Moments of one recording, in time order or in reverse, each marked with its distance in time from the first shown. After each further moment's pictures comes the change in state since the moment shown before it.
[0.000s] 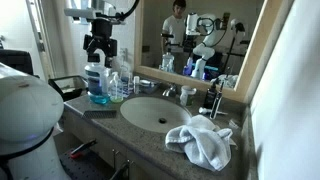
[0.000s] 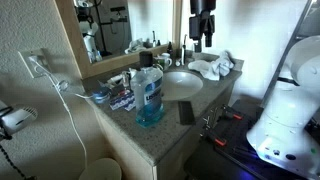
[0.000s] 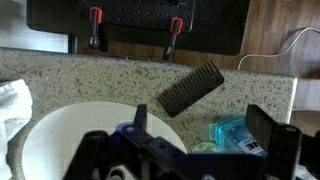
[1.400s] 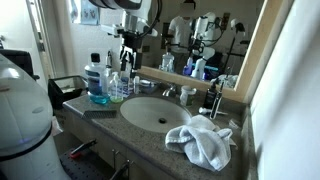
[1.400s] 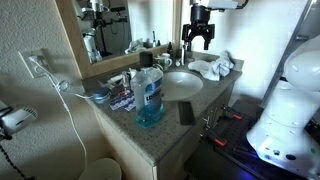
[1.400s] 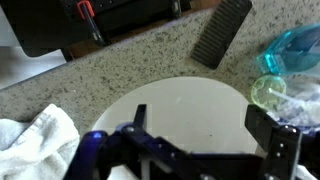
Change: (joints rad) arm -0.219 0.137 -0.084 -0.006 -0.003 0.209 0.185
